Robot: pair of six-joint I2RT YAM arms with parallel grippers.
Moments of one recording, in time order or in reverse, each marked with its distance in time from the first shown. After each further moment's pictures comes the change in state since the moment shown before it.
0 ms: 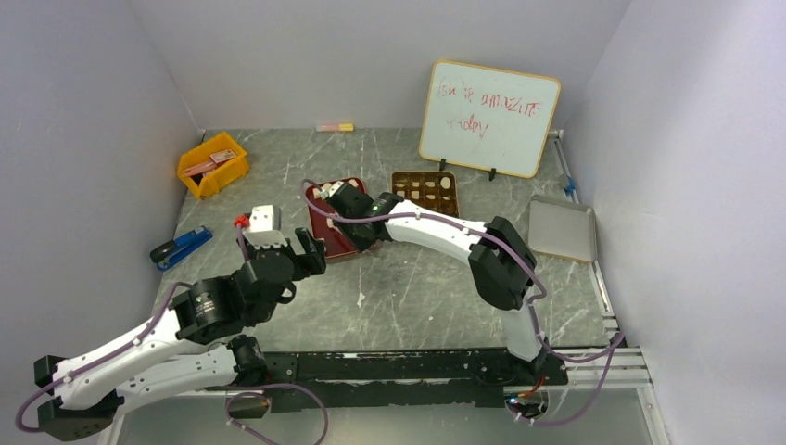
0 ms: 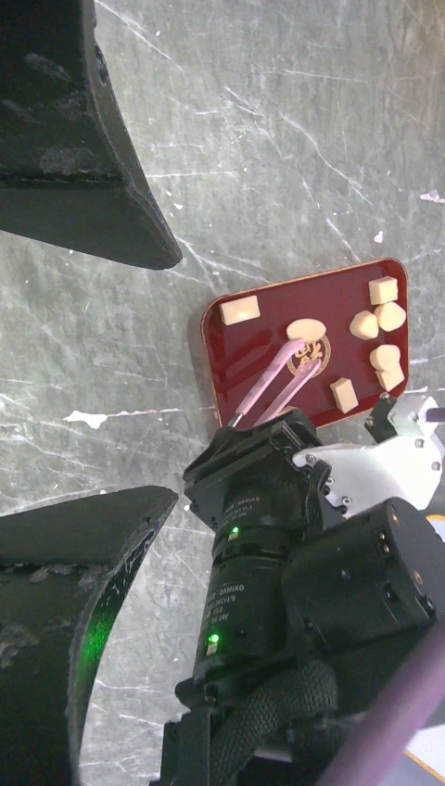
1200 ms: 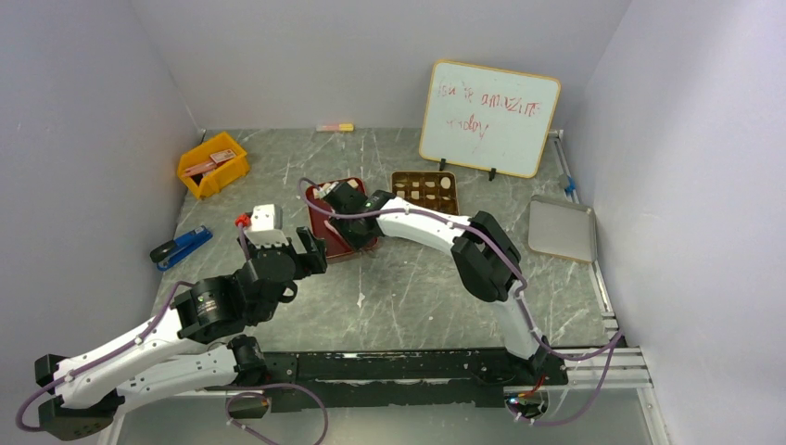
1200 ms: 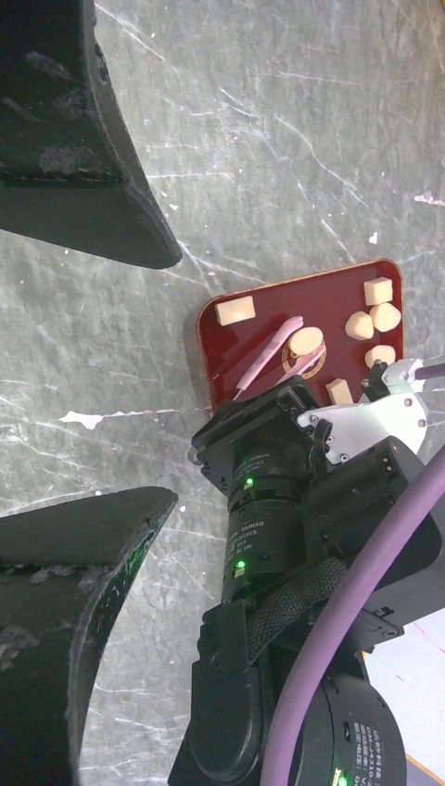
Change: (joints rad) left arm 0.000 0.010 0.000 0.016 -0.008 0.011; right arm -0.030 0.123 0.073 0.016 -0.050 -0.001
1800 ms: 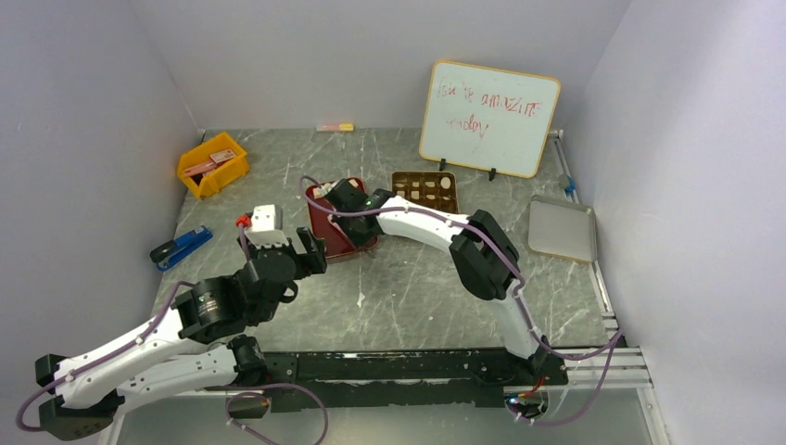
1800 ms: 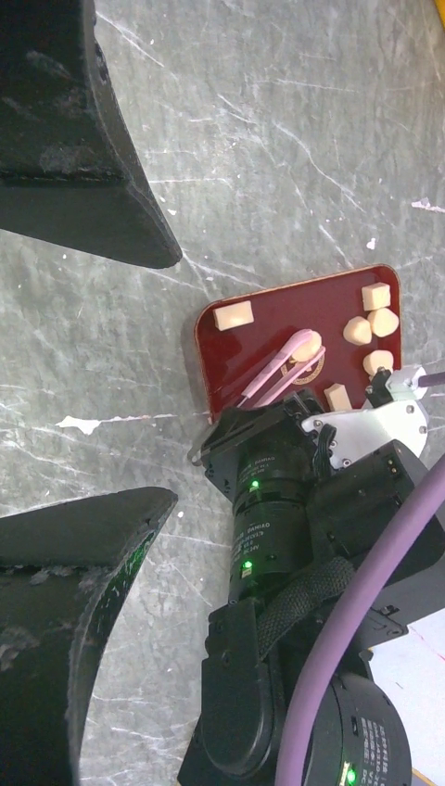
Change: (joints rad) left arm 0.000 0.000 -0.007 0.005 -0.010 0.008; right arm -0.012 0.025 0.022 0.004 -0.004 0.011
